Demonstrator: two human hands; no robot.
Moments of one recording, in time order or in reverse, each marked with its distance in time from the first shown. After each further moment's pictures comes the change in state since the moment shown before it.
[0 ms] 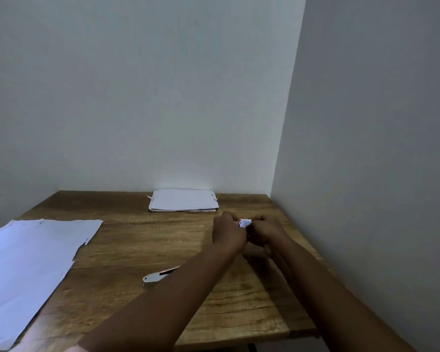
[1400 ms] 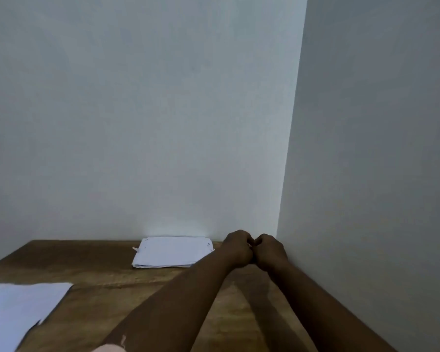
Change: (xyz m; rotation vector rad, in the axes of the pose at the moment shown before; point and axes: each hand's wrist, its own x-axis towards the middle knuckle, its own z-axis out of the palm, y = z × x) left_hand 0.110 0.052 0.012 0.579 -0.331 0.289; right_hand 0.101 -0.037 0.001 -0.674 0.124 -0.286
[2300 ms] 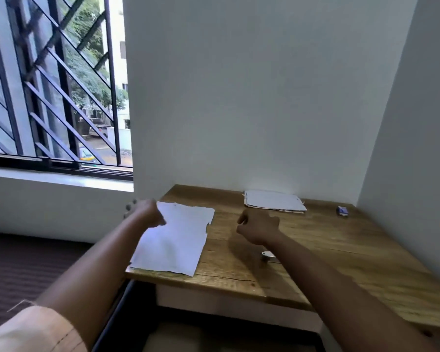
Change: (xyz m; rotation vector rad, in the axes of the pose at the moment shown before) left_hand -0.308 -0.271 -0.213 0.426 0.299 -0.861; right_hand -0.225 -0.173 0.109 -0.206 -0.240 -0.389
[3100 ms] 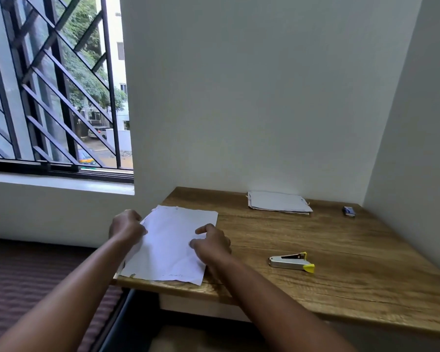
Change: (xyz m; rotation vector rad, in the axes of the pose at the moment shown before) left_hand 0.002 -0.048 0.021 -0.553 0.209 -0.087; right_hand -0.017 -0.083 0.078 0.608 -0.120 0.168
